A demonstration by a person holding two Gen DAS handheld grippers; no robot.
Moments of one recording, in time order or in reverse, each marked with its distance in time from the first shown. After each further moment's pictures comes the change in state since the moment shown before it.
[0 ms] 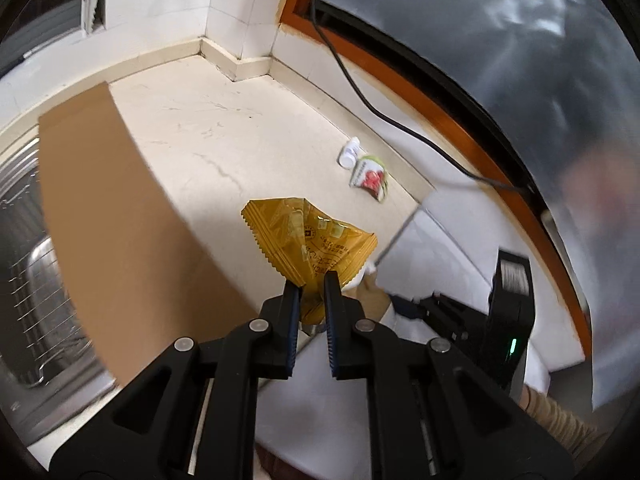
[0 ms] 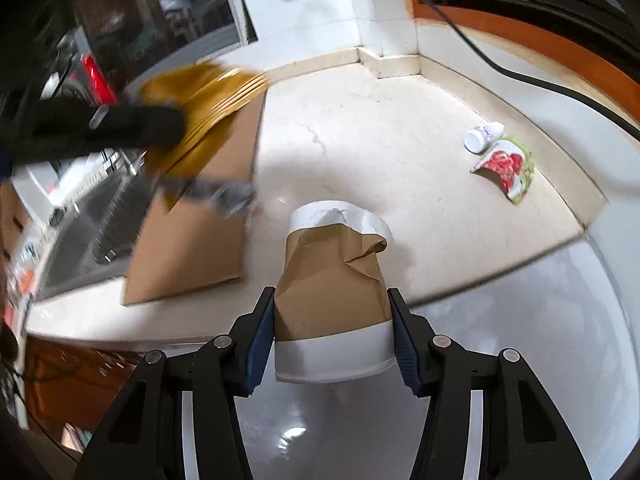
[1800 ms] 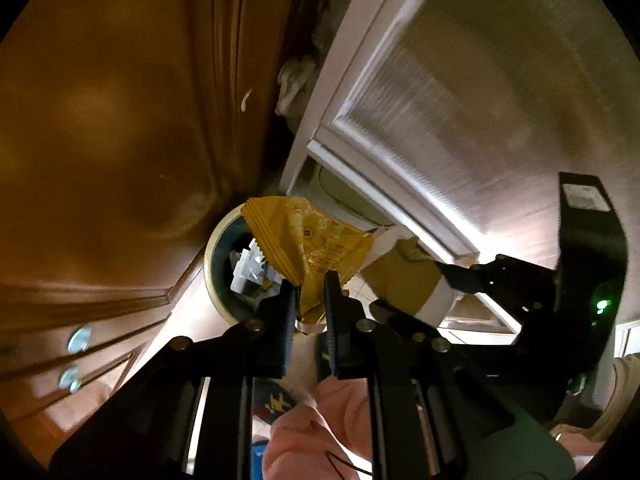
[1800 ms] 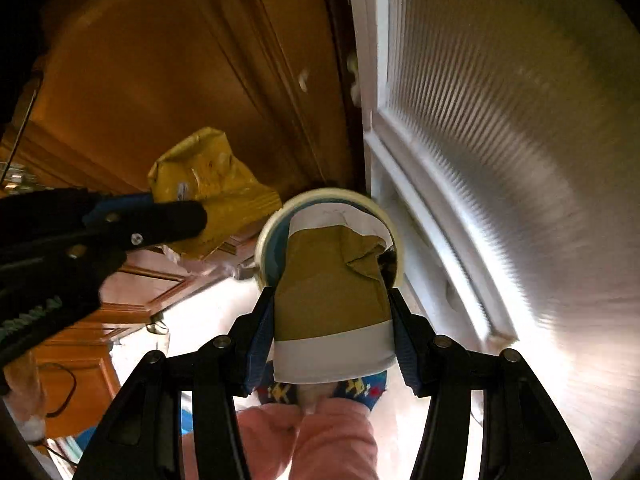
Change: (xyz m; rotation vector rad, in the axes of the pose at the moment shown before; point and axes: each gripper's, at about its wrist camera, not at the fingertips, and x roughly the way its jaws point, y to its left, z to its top) left arm 0.162 0.163 -0.444 0.152 0.335 0.007; right arm 0.158 0.212 -0.423 0.227 0.352 -0.193
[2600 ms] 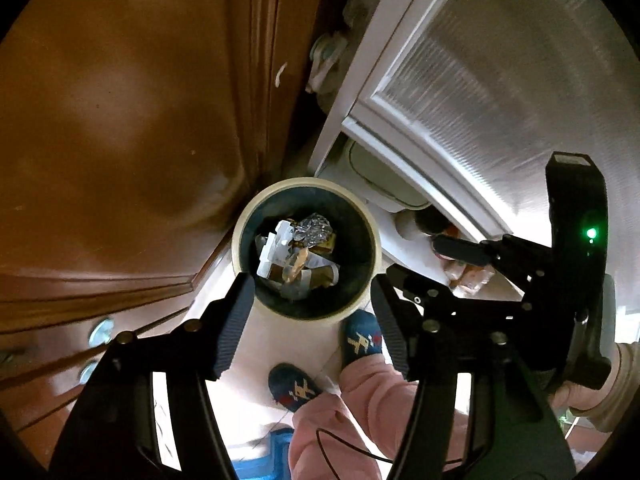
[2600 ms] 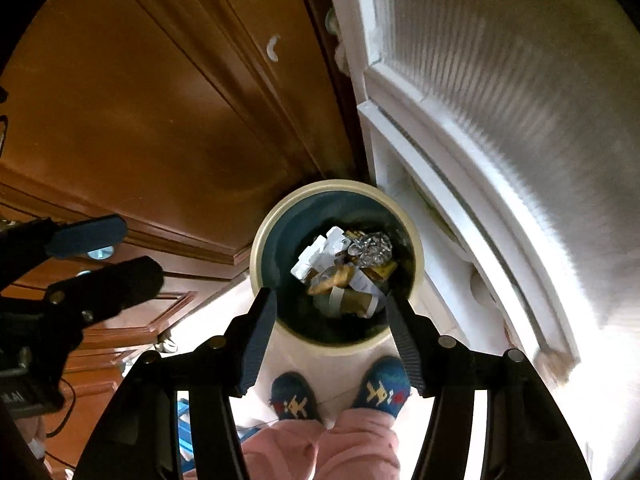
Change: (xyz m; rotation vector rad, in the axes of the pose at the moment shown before) left arm -0.012 0.017 -0.007 0.002 0.059 0.059; right arm 0.043 -0.025 0.022 0.107 0.028 0.047
